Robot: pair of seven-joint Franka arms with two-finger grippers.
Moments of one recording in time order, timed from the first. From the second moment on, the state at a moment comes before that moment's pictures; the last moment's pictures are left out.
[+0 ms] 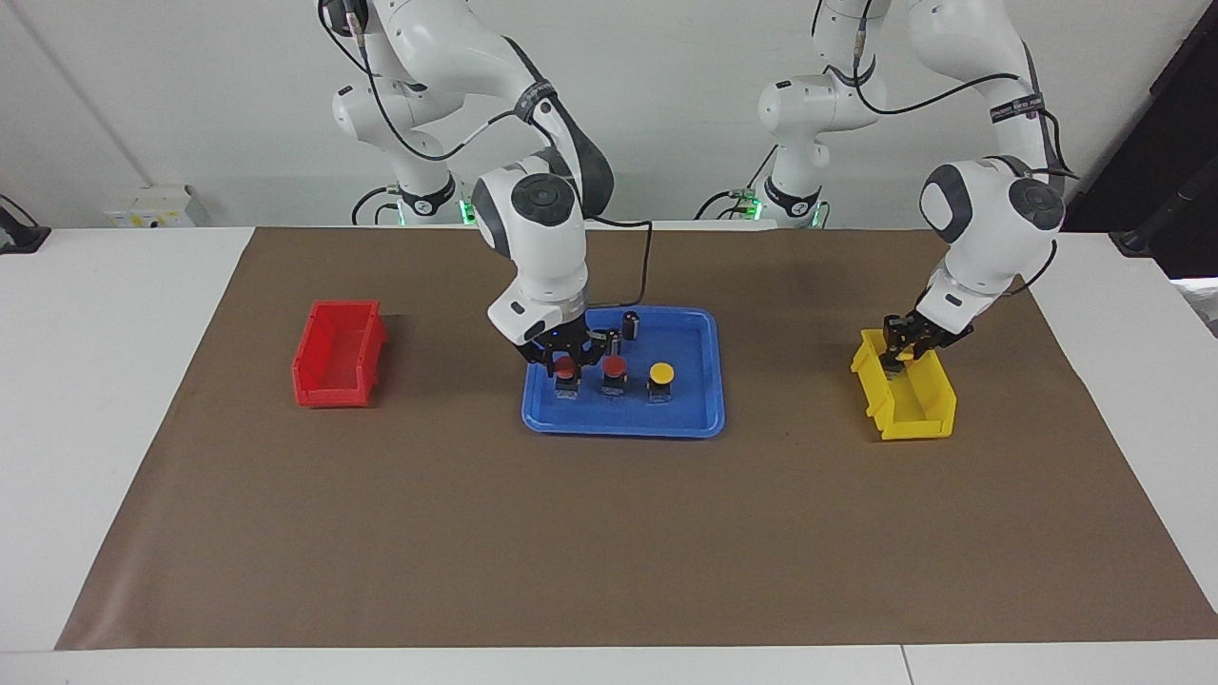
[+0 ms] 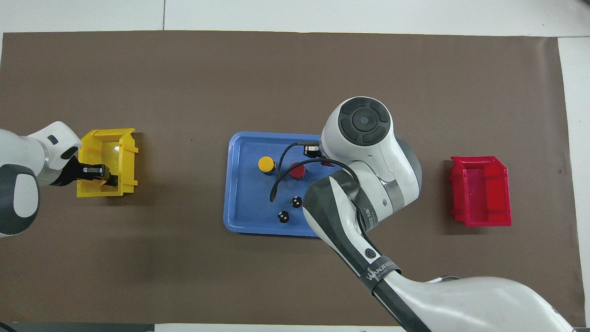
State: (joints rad) left arm 0.03 -0.01 -0.01 -2.21 -0.04 2.15 0.14; right arm 0.53 0.29 -0.03 -1.83 0.02 2.15 0.58
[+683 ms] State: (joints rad) left arm -0.38 0.02 -0.03 -1.89 -0.03 1.82 -0.26; right arm 0.53 0.24 -0.03 -1.95 0.02 2.25 0.58
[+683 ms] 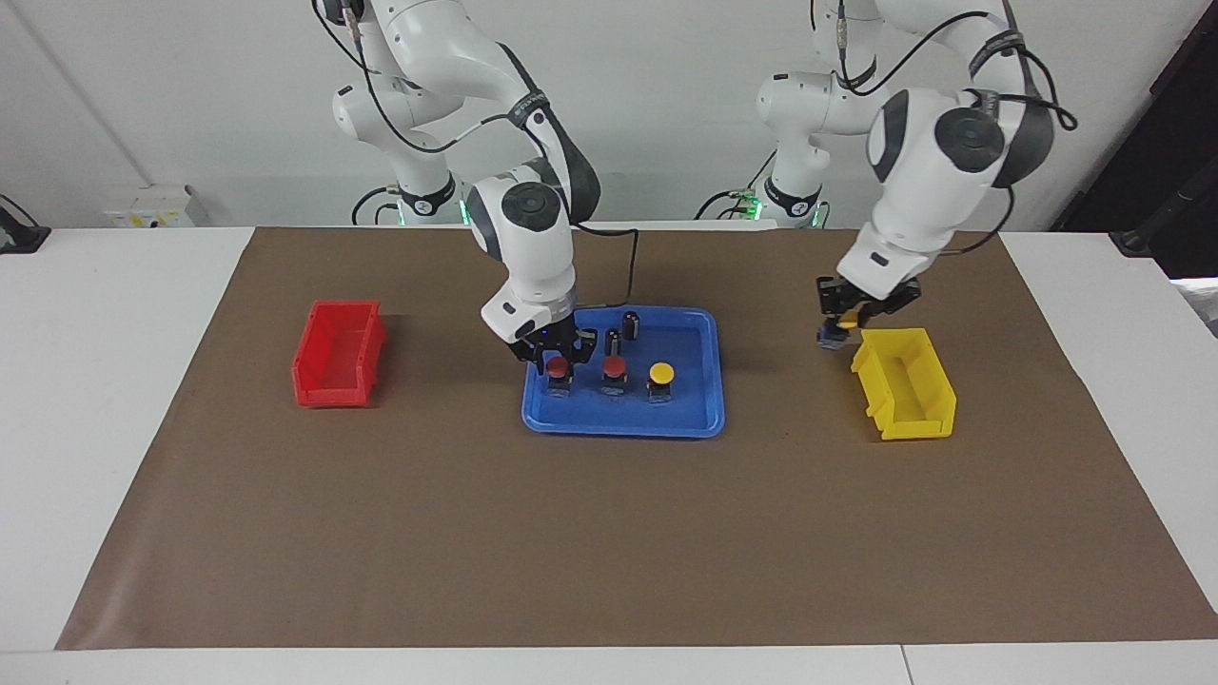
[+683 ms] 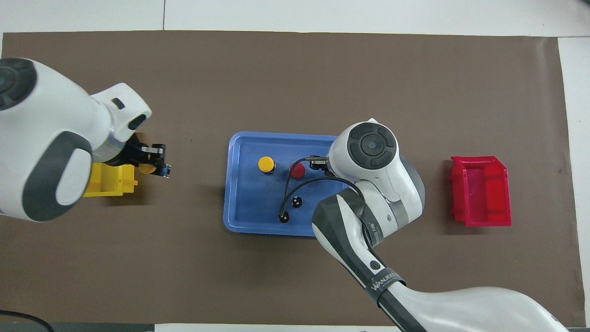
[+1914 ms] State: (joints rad) left arm -0.54 0.24 -0.03 -1.91 -0.07 2.17 -0.43; right arm -0.01 -0.02 -0.06 -1.54 0.02 1.46 0.03
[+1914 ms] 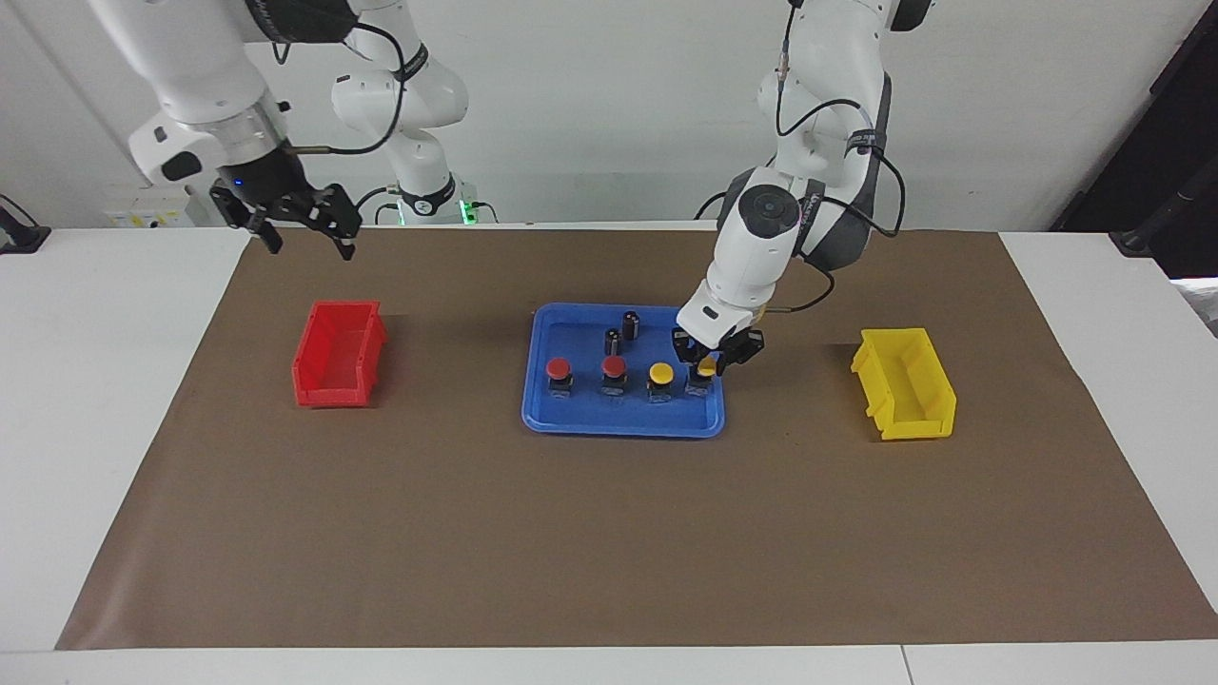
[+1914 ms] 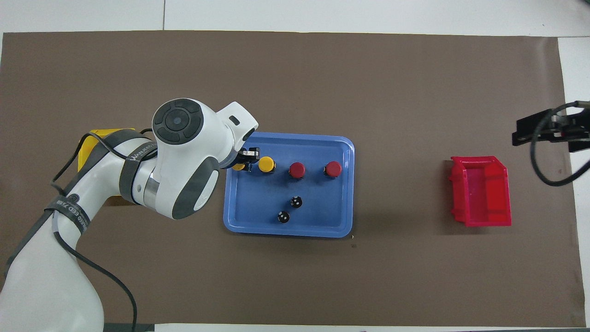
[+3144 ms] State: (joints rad) left arm -0.54 0.25 -0.01 -1.85 -0.07 2.06 -0.44; right arm -0.03 -0.01 -0.09 -1.54 0.00 1.45 -0.05
